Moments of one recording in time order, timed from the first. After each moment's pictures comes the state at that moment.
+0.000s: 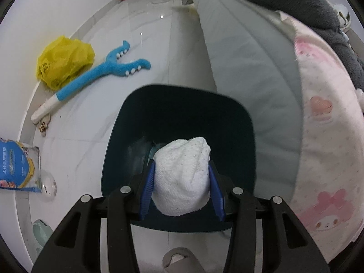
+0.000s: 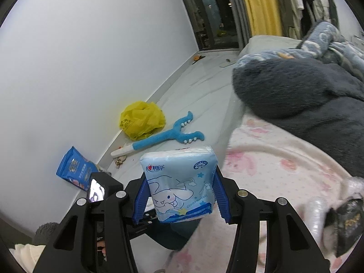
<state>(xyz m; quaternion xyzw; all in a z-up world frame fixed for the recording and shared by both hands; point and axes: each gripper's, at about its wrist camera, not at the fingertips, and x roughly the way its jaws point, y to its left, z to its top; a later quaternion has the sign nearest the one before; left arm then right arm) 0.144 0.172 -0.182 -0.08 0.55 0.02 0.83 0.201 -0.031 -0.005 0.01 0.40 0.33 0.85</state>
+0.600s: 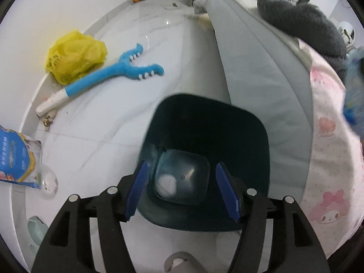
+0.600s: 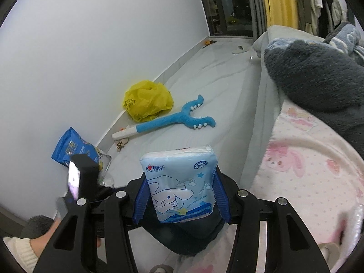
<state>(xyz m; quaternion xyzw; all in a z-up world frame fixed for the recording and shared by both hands) 0.126 0.221 -0.164 -0.12 0.52 0.03 0.85 0.204 0.039 -0.047 -0.04 0.44 0.34 0.83</state>
